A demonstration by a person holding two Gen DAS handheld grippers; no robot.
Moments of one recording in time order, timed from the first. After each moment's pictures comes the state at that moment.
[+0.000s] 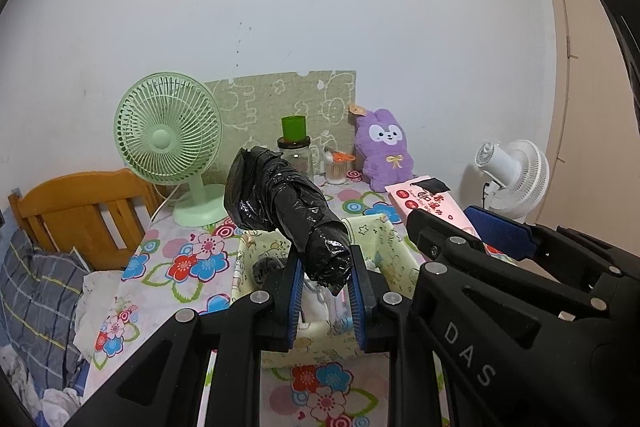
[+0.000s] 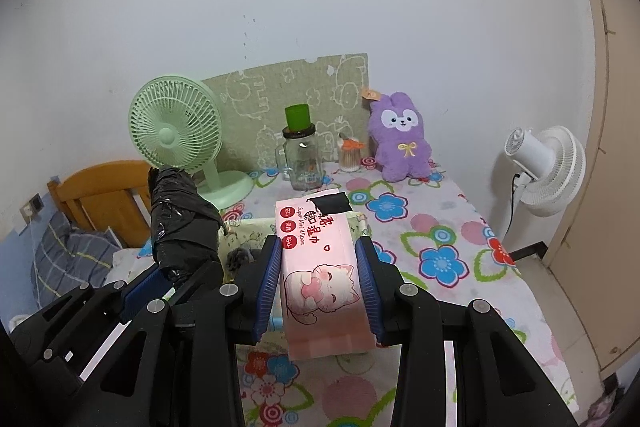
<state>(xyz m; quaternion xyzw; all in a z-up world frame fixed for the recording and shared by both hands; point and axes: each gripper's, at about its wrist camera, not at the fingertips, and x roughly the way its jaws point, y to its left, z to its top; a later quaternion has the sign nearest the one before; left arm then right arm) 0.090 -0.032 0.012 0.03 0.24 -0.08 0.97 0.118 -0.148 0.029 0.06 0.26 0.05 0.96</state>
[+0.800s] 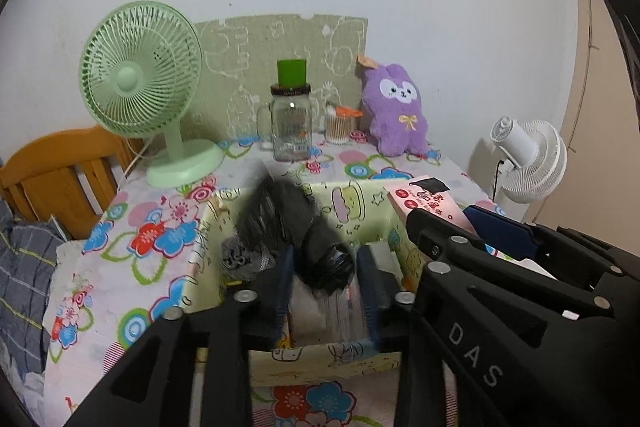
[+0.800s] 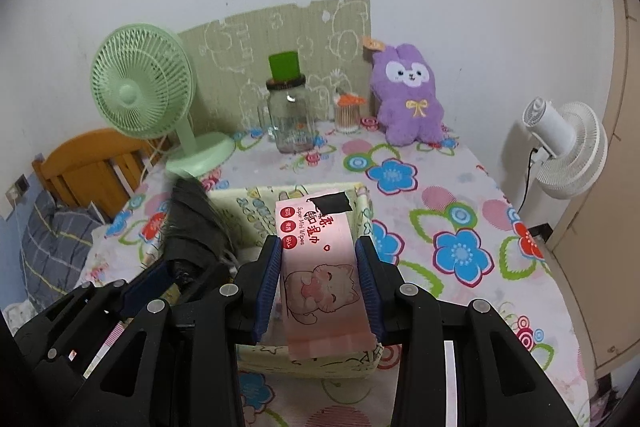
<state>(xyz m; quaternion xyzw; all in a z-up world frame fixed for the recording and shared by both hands) 0.160 -0.037 -0.042 0.01 0.31 -0.08 0.95 0.194 -0.151 -0.025 0.05 0.33 0.05 0.94</state>
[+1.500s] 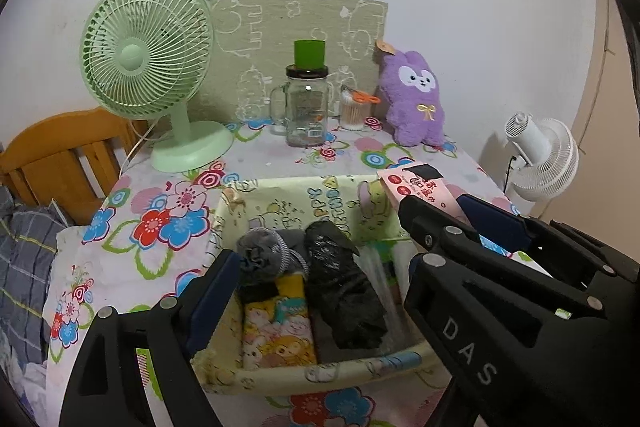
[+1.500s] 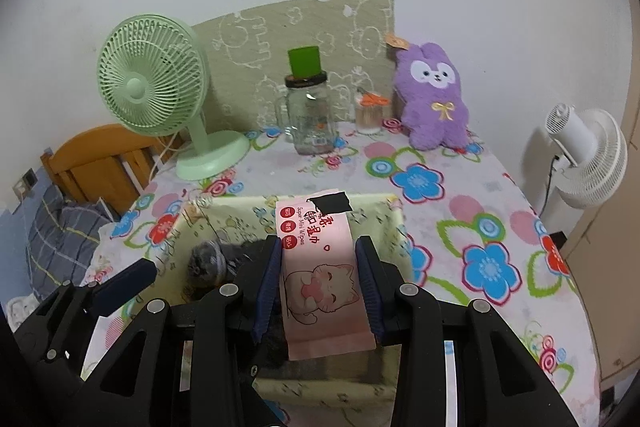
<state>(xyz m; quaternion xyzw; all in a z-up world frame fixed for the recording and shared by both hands) 0.184 -0.020 -0.045 -0.01 0.34 -0.07 0.94 0.218 -0.133 -0.029 0.05 0.32 0.08 0.94</state>
